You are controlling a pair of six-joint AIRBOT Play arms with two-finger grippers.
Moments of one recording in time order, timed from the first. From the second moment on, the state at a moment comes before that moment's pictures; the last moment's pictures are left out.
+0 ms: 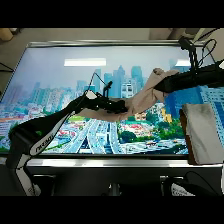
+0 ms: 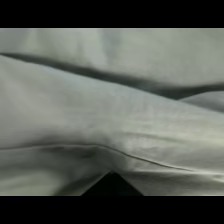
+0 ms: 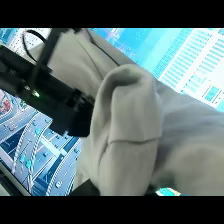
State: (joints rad) left arm -0.55 -1.95 1.55 0.43 -0.88 -1.31; right arm -0.11 -1.31 1.51 -0.83 1.43 0.95
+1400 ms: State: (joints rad) left arm 0.11 -1.29 1.58 0.71 -1.24 -1.26; right arm 0.09 -1.68 1.45 -0.94 1.27 1.09
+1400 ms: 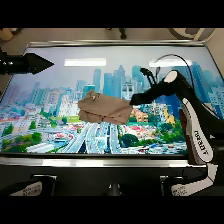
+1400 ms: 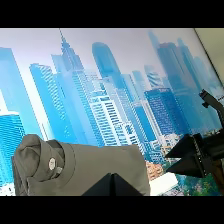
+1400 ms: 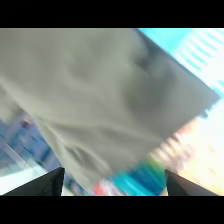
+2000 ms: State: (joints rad) left arm 0.10 -1.28 1.56 0.73 -1.26 -1.26; right arm 0.15 -1.73 1.19 -0.66 0.98 1.22
